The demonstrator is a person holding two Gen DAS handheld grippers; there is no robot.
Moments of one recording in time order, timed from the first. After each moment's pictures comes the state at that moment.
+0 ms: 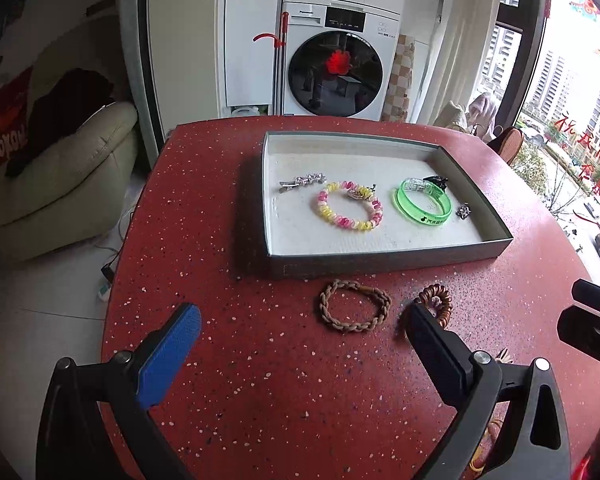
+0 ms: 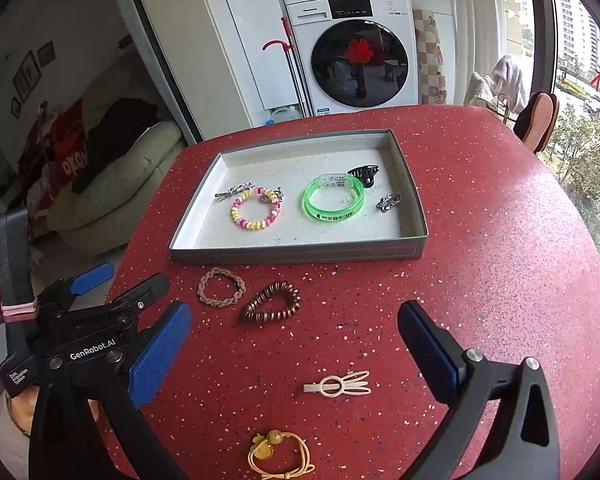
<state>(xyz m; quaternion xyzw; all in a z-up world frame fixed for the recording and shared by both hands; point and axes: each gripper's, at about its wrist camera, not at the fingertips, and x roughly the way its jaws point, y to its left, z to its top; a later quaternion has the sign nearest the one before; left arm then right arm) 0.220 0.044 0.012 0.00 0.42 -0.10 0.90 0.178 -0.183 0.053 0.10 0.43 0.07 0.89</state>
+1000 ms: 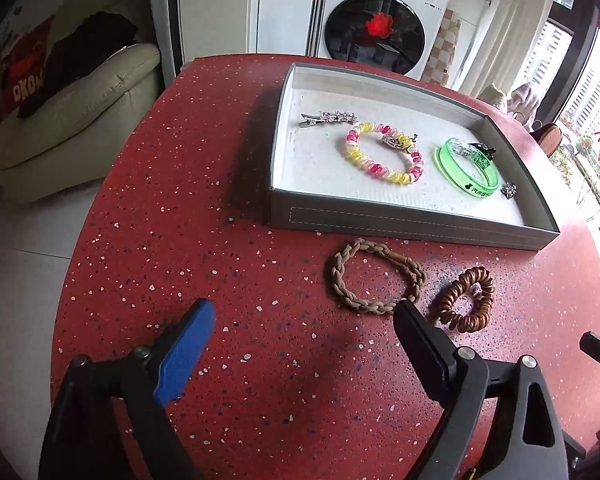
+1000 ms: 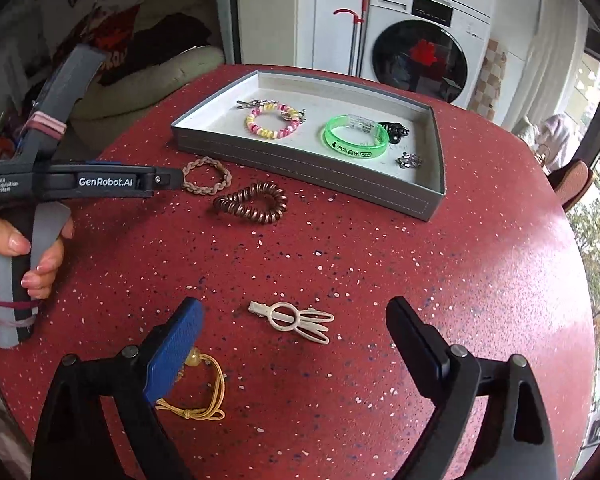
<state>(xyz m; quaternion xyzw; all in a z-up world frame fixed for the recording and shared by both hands) 0.242 0.030 -0.040 -0.05 0.49 -0.04 0.87 0.153 -0.182 -0.001 -0.09 0.45 0.15 0.87</state>
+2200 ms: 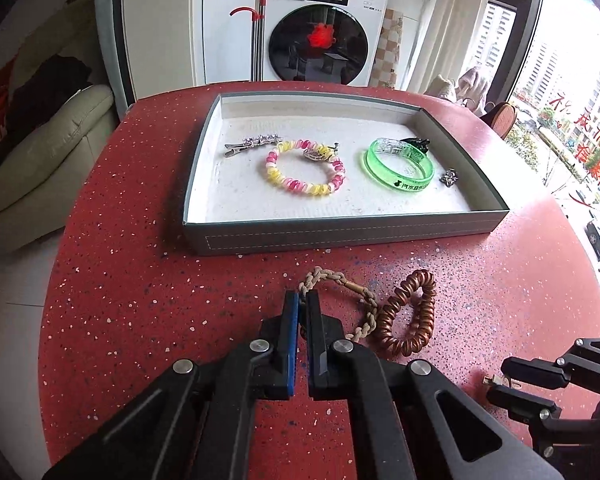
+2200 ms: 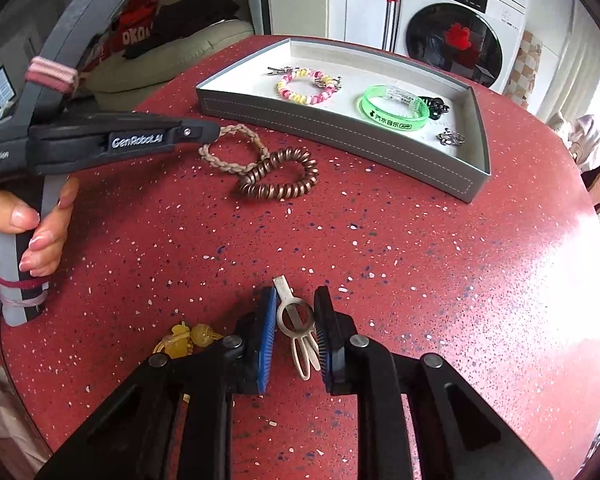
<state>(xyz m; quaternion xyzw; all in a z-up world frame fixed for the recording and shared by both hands) 0.228 -0.005 -0.018 -0.01 0.45 -0.12 0.88 0.156 -0.180 -0.017 -0.07 0.49 0.19 0.85</state>
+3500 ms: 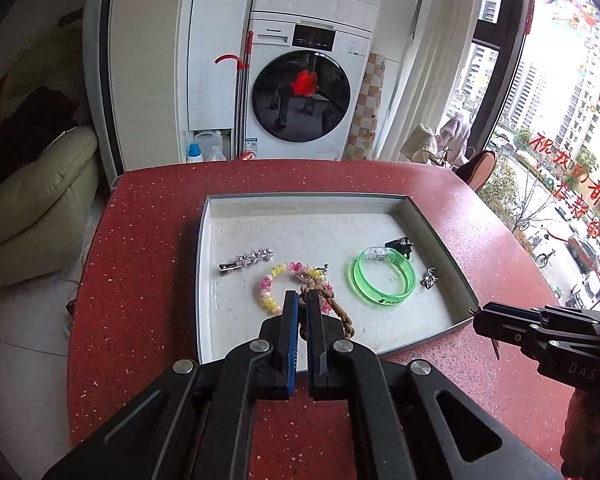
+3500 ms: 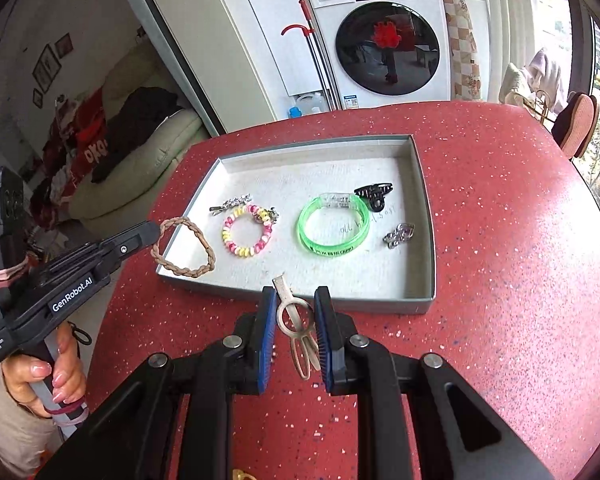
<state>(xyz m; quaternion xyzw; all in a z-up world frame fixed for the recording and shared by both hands) 0.292 0.003 0.045 -0.02 0.39 -0.16 0.91 0.259 -0.223 0.050 0.11 0.45 0.13 0.87</state>
